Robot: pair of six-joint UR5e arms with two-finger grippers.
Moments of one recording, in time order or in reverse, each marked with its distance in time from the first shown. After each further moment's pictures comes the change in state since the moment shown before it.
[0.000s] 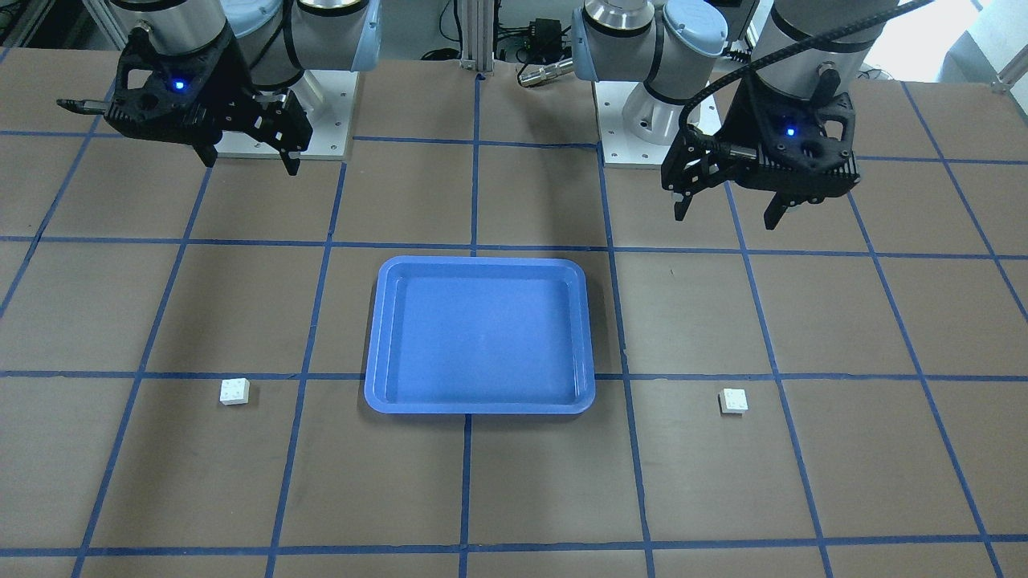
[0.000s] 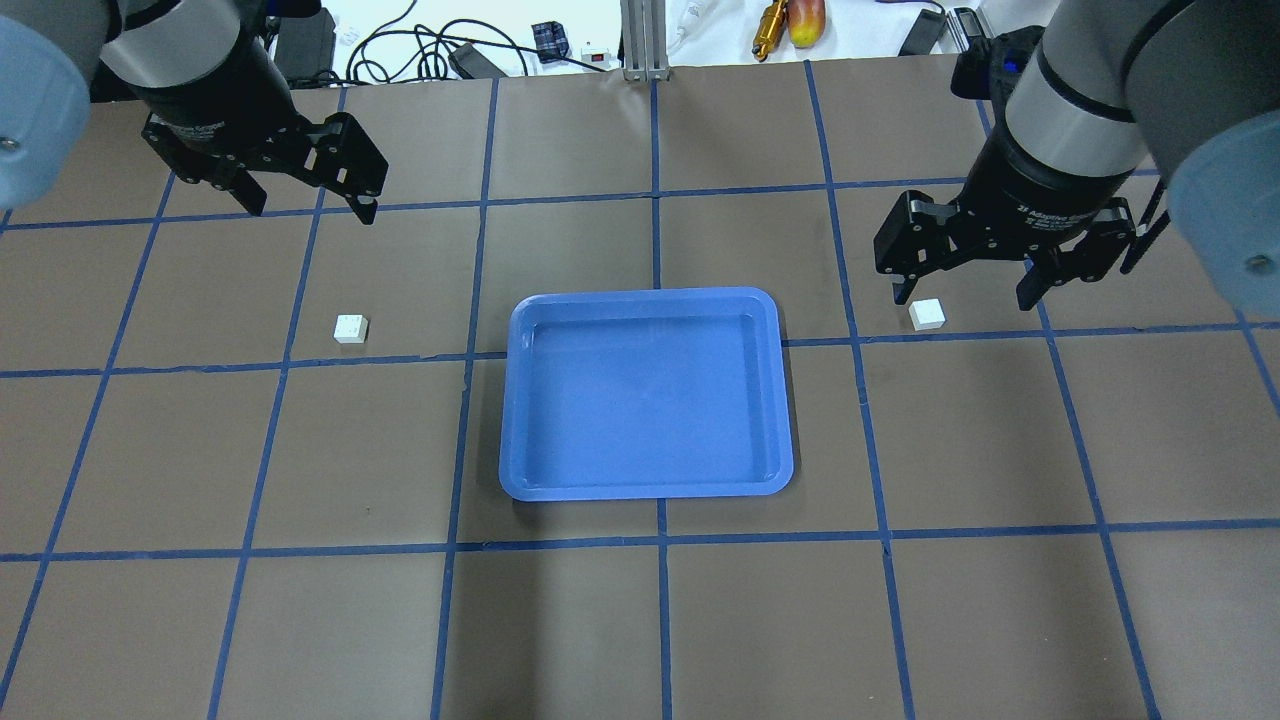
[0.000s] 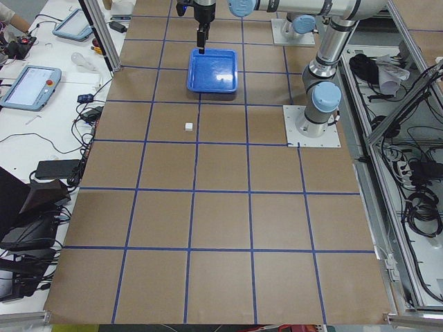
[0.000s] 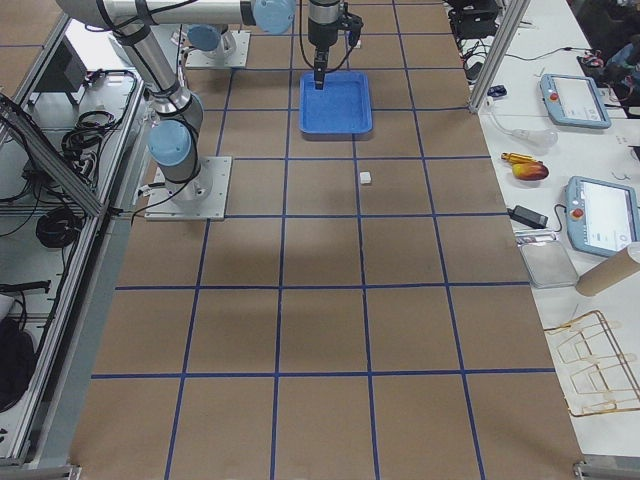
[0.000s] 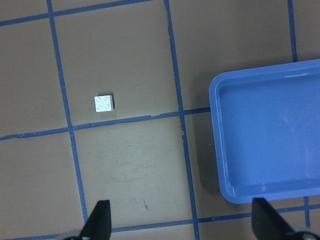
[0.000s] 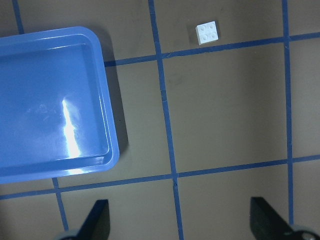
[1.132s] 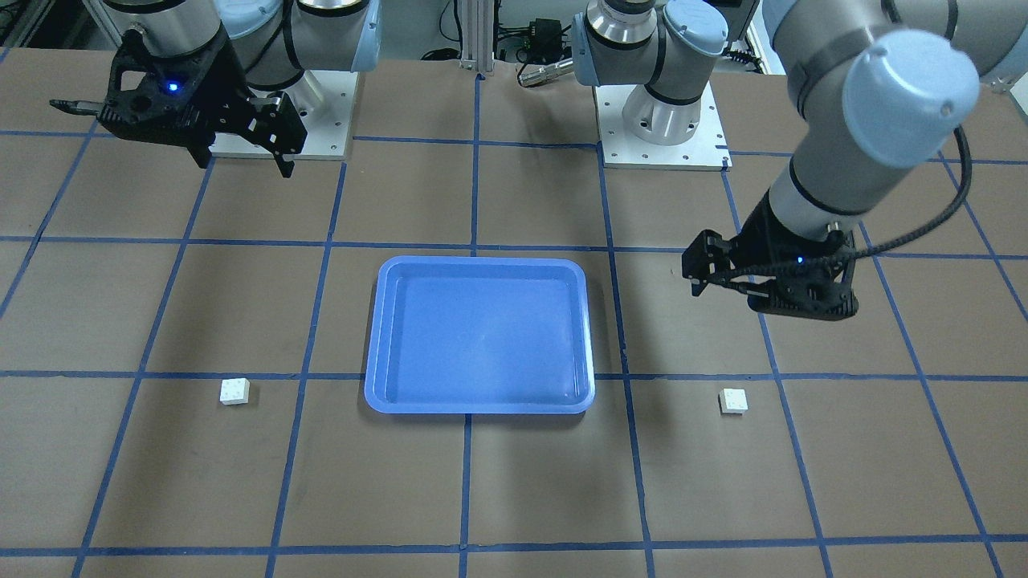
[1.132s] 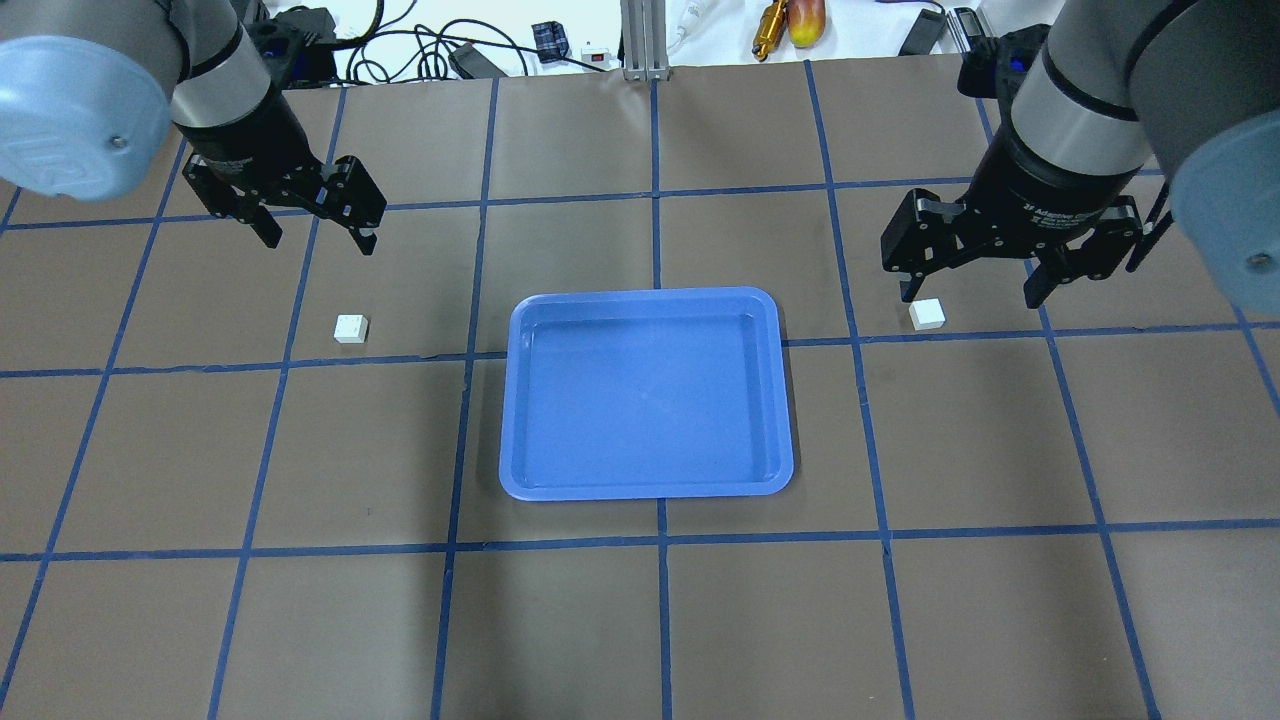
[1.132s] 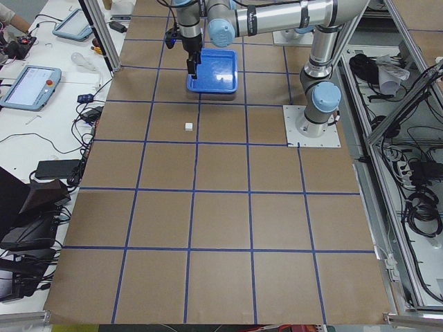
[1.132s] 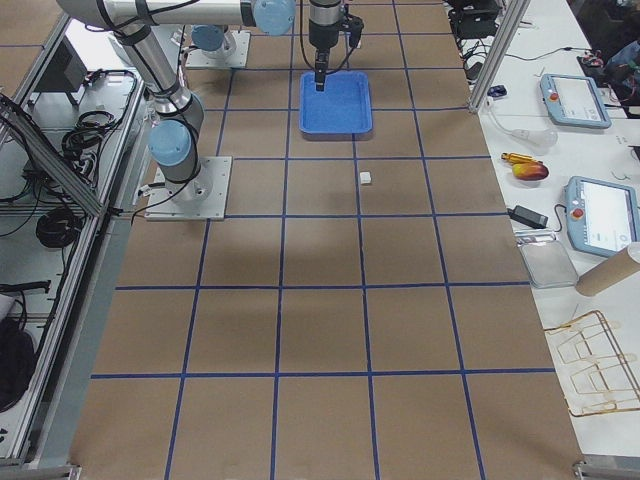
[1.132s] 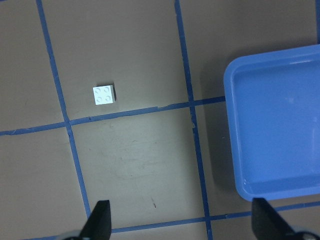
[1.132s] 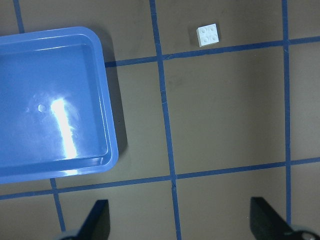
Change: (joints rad) left arm 0.091 -0.179 -0.060 0.112 0.009 0.068; right arm -0.013 0.001 0.005 -0.005 -0.010 -0.003
